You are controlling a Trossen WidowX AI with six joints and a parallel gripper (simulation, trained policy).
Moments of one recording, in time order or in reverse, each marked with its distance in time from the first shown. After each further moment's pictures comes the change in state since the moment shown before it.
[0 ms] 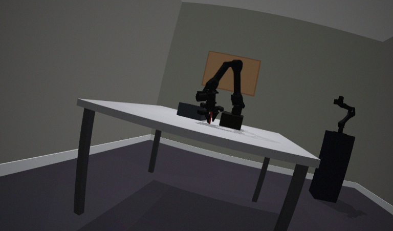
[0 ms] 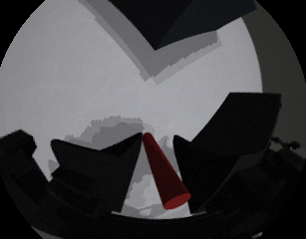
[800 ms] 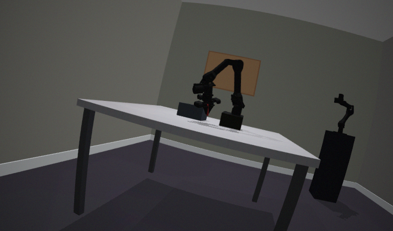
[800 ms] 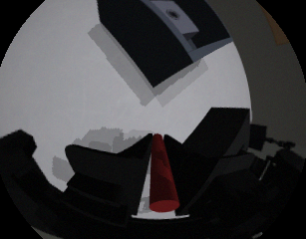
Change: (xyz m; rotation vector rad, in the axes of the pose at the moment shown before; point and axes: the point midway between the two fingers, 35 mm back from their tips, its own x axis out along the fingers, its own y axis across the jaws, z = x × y) arm -0.050 0.006 0.034 0.013 -0.088 -0.035
